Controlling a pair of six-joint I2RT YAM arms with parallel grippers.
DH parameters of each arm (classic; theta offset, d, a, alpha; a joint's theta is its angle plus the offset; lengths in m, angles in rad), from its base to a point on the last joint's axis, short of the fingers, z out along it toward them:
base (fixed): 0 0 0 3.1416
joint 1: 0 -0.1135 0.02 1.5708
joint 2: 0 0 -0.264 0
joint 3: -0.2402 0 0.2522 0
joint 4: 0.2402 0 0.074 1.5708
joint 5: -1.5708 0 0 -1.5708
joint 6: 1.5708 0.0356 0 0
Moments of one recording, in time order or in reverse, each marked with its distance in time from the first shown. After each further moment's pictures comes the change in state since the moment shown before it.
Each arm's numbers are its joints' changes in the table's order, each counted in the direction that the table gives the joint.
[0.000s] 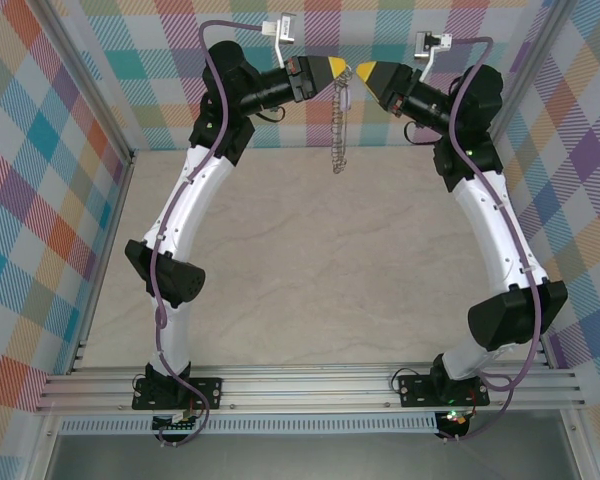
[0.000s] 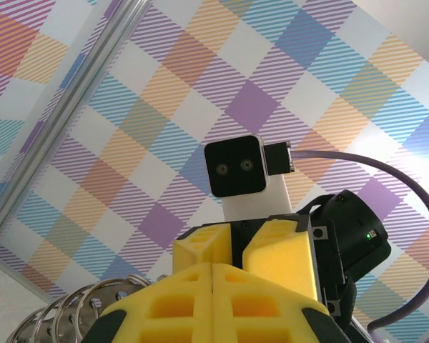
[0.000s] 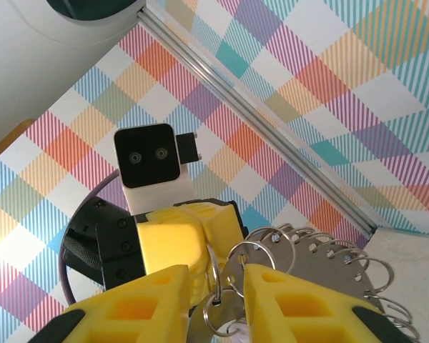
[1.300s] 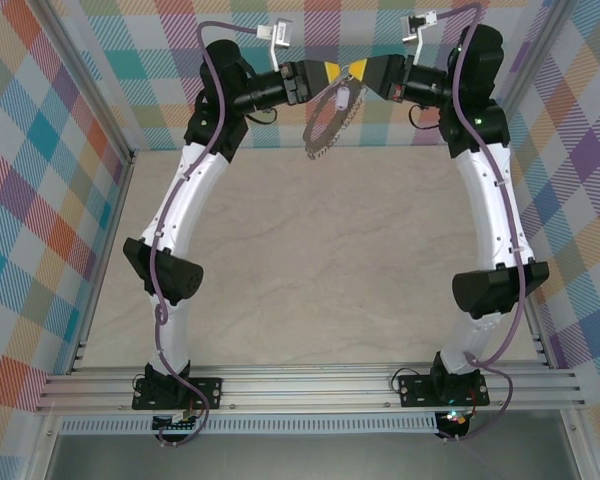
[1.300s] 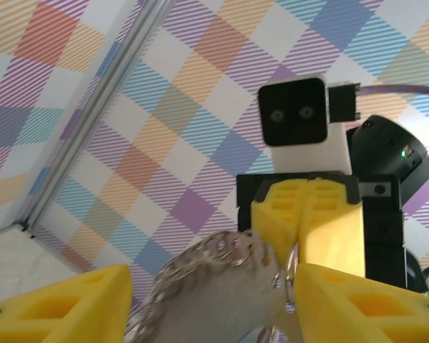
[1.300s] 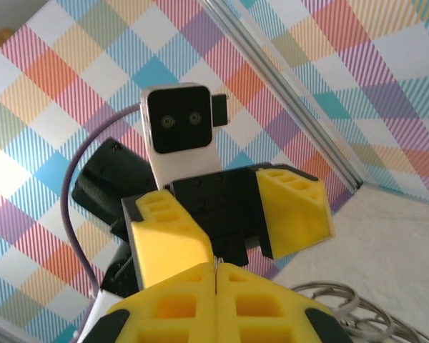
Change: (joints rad) left arm -0.058 0.010 0.004 0.107 -0.032 0.118; right arm 0.040 0.244 -0.524 0.541 0.236 -0.317
